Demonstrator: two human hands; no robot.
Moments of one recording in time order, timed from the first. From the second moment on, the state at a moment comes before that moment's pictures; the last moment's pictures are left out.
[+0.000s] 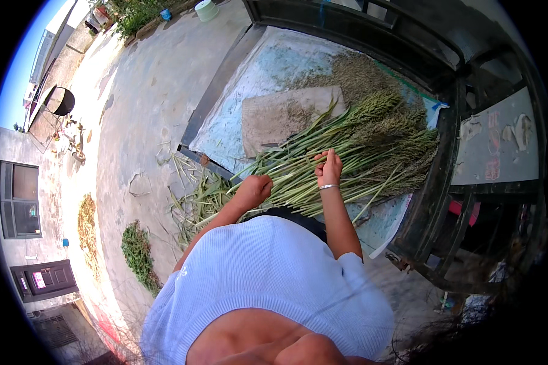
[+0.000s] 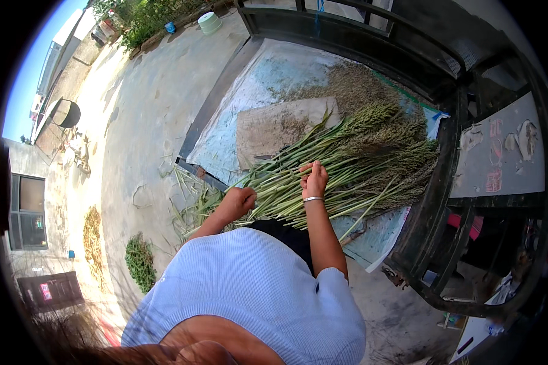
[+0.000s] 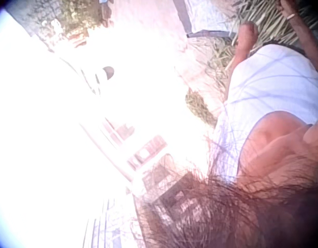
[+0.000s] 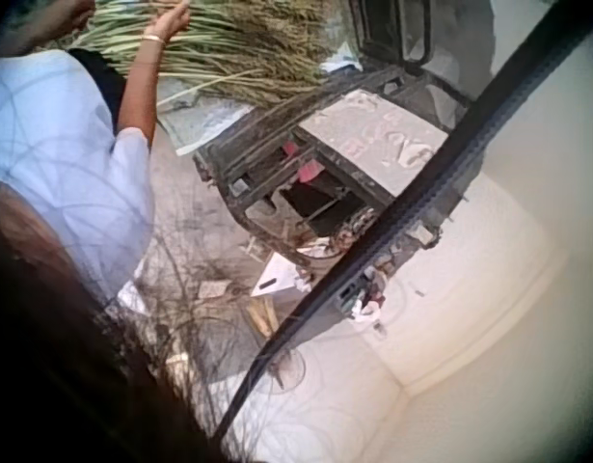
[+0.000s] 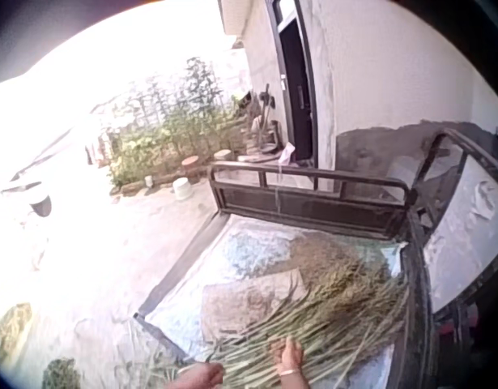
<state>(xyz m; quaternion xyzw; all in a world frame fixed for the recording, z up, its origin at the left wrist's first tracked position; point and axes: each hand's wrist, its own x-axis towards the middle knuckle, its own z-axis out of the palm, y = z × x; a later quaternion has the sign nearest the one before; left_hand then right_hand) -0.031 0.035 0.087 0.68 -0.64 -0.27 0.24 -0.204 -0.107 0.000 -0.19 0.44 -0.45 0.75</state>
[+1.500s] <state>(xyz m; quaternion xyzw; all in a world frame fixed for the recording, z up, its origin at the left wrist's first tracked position) 0.040 0.269 -0.059 0.87 -0.17 -0.30 0.35 -0.060 -0.211 -0.216 -0.37 0.71 -0.07 0.59</state>
